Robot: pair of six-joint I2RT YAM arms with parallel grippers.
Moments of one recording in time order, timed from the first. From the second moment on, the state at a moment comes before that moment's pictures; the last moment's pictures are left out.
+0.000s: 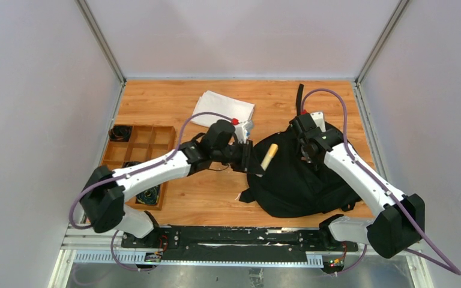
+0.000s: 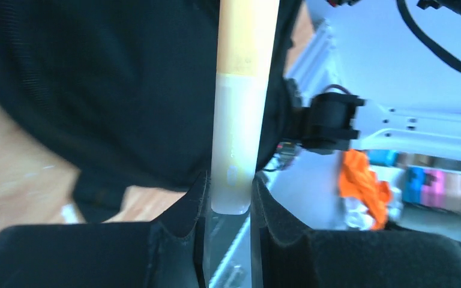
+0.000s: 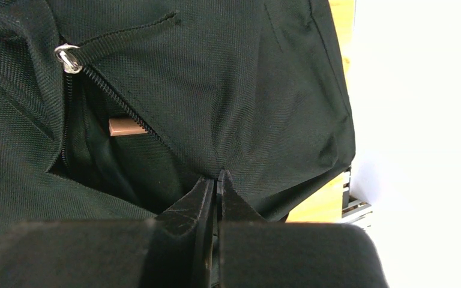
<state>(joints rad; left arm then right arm) -0.84 1.39 1.01 -0.19 0.44 -0.68 0.47 1.23 1.04 -0.97 0.65 0.29</state>
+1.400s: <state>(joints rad) -0.99 2.12 1.38 0.33 0.48 -1.44 0.36 1.14 1.02 -0.93 0.42 0.25</state>
